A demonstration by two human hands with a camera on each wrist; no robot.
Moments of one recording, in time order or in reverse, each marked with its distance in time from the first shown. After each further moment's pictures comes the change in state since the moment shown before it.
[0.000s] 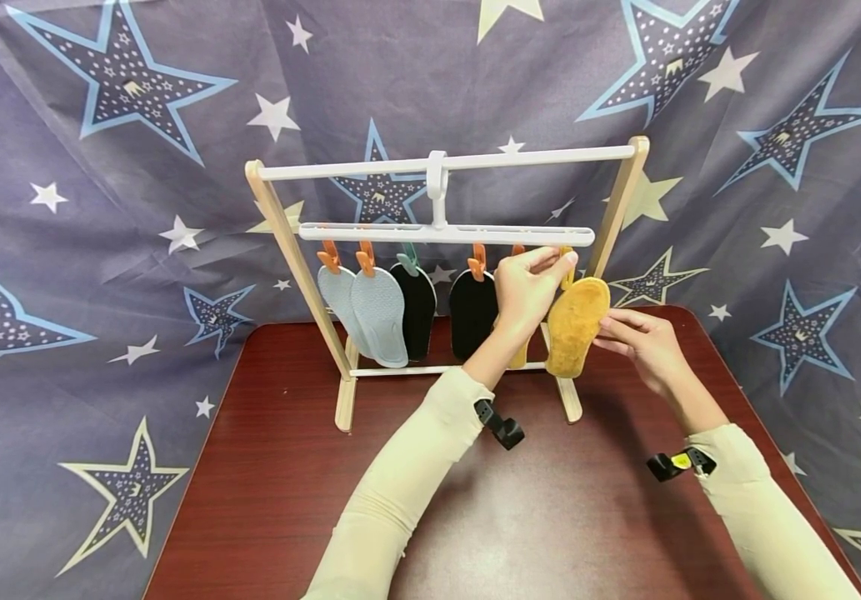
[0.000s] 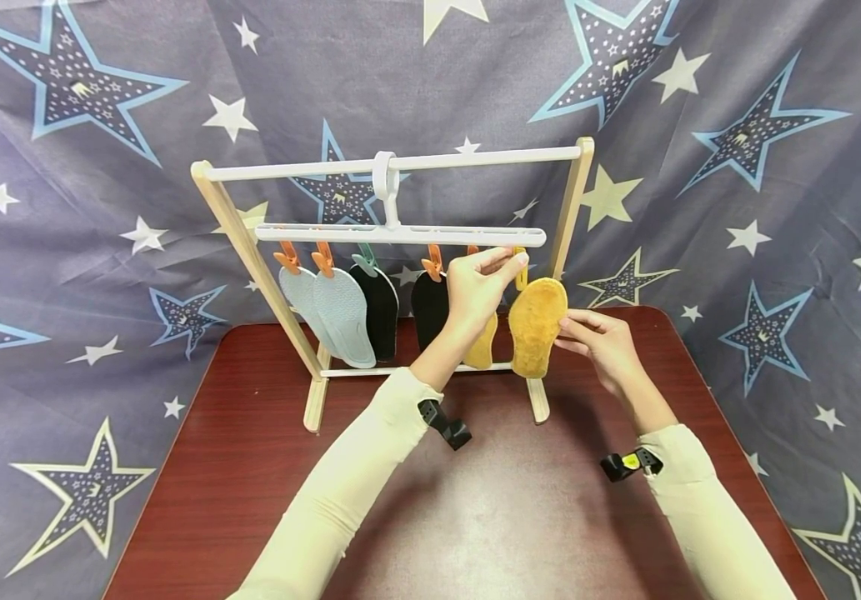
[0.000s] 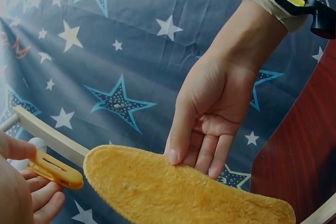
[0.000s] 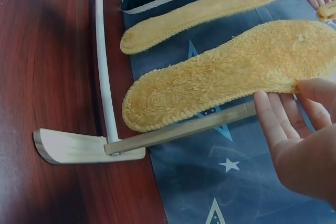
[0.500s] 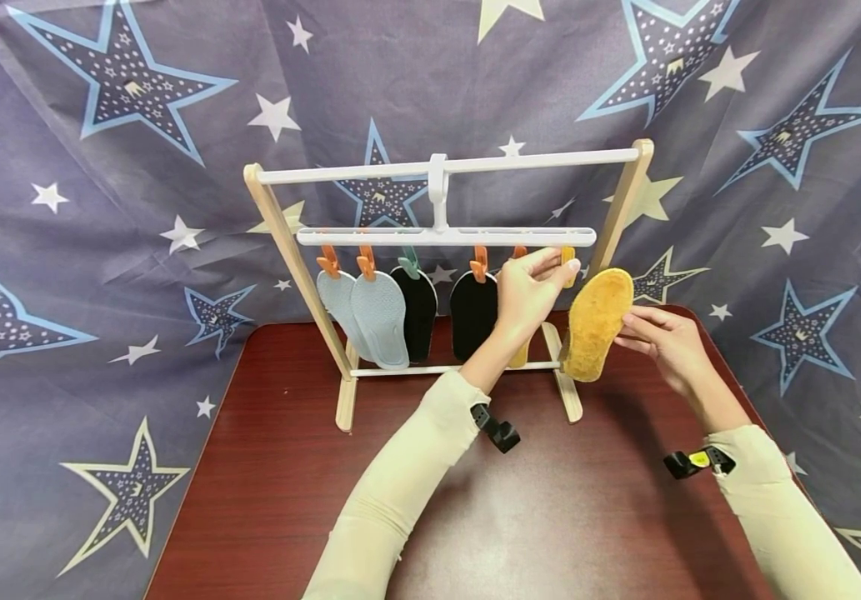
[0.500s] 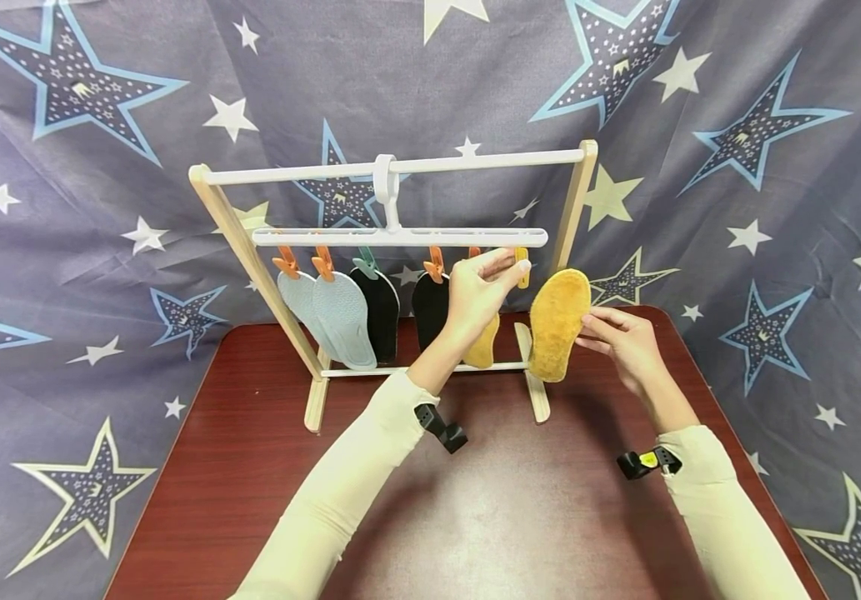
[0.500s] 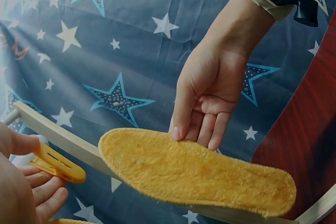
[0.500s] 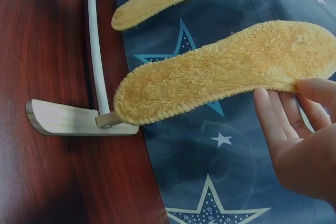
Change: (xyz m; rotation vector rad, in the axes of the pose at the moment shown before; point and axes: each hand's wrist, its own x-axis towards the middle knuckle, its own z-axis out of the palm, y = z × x) left_hand -0.004 -0.003 -0.004 -0.086 -0.102 0.010; right_hand -0.005 -0.011 -0.024 0.011 0.016 -0.014
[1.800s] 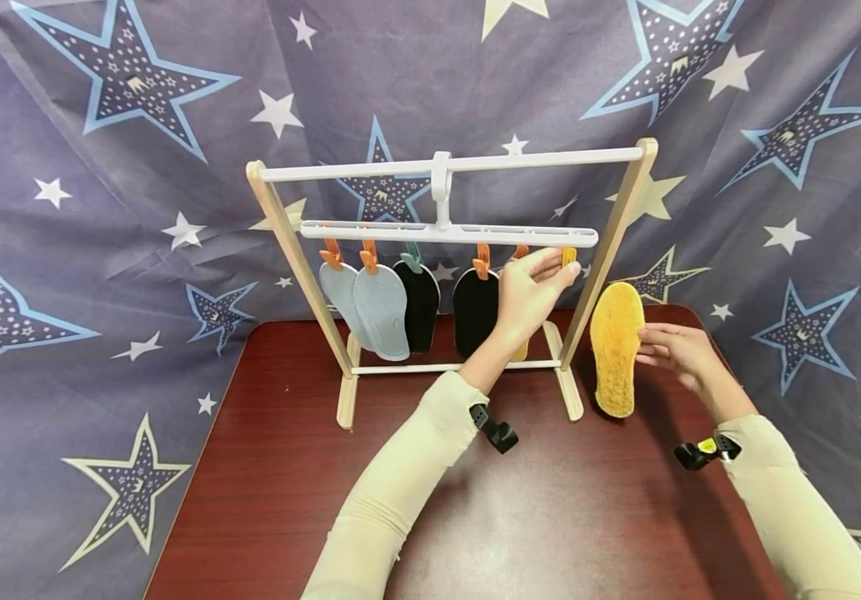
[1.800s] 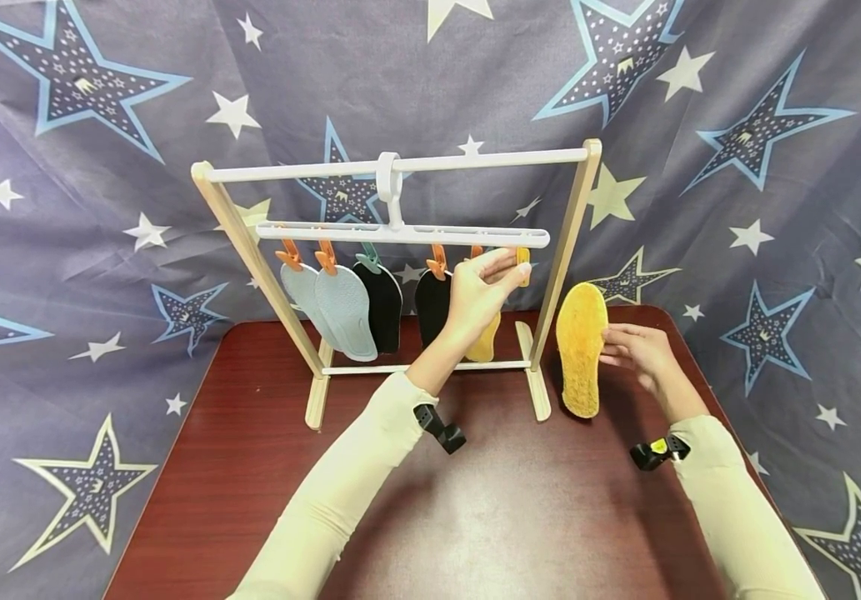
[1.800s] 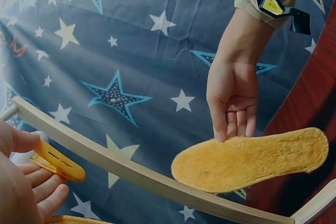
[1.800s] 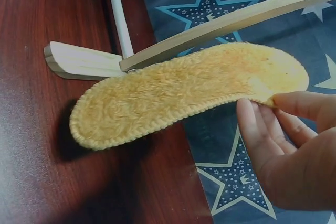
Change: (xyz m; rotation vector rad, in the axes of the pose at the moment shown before) left_hand -0.001 -0.003 -0.003 -0.086 -0.052 -0.016; right_hand 0.005 0.006 -0.049 -0.140 0.113 0.368
